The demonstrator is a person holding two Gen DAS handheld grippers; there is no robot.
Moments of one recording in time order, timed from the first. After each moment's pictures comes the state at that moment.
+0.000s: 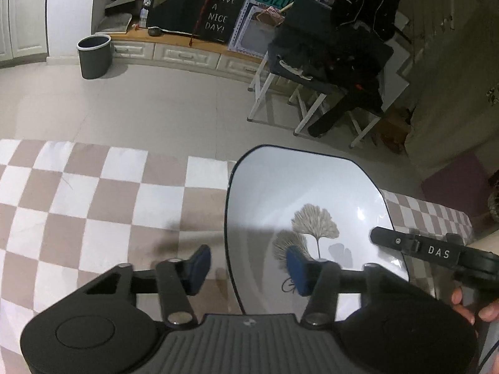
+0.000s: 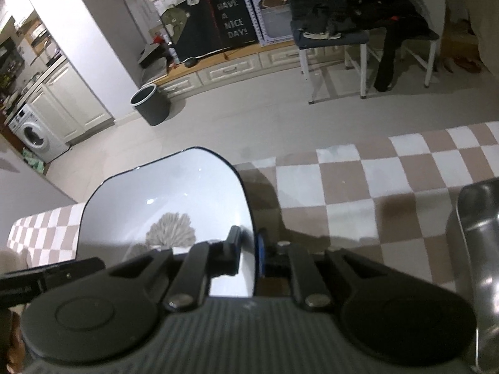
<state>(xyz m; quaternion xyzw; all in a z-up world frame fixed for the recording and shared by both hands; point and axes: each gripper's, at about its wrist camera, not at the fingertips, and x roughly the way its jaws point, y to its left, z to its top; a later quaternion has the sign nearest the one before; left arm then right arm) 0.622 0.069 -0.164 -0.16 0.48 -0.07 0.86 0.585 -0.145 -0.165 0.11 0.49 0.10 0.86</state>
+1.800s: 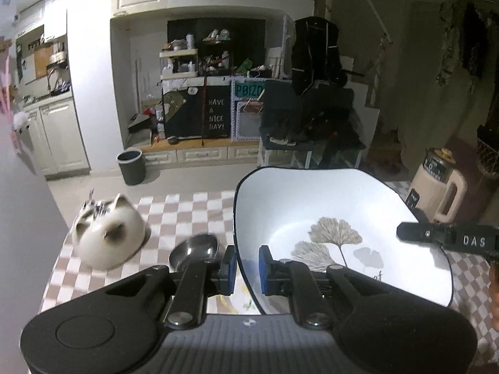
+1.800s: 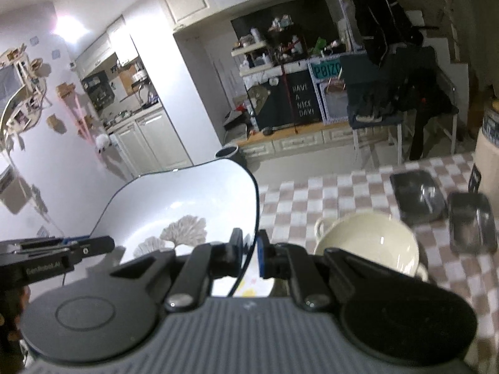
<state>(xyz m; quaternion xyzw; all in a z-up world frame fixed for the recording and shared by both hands) 0.233 0.038 0.044 -0.01 0.32 -0.03 0.95 0.268 -0.192 0.007 0.12 0.34 0.21 0.91</state>
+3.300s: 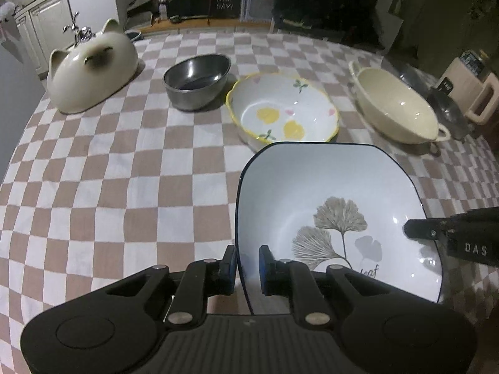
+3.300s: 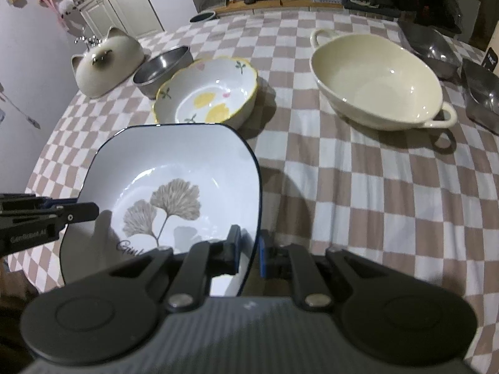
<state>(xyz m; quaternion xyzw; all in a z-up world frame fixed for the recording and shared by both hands) 0.221 0.060 -0.110 -0.03 0.52 -0.02 0.85 0.234 -0.133 -0.121 0.00 0.55 0.18 0.82</state>
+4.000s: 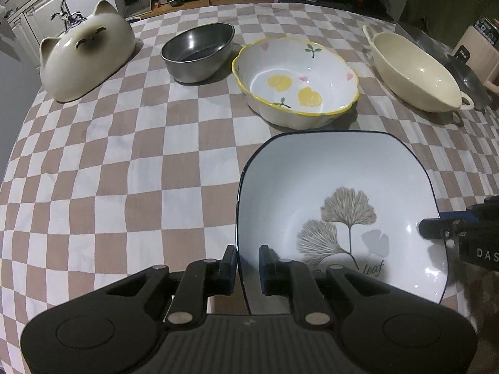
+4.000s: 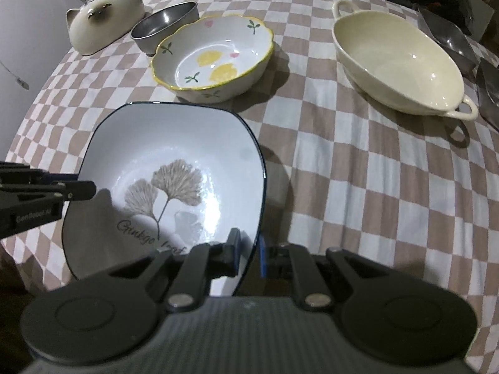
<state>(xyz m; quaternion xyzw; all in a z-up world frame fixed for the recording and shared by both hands) 0.233 0.056 -0.139 0.00 0.56 -0.01 0.83 0.239 -0.112 -0.150 -0.04 0.59 0.17 0.79</state>
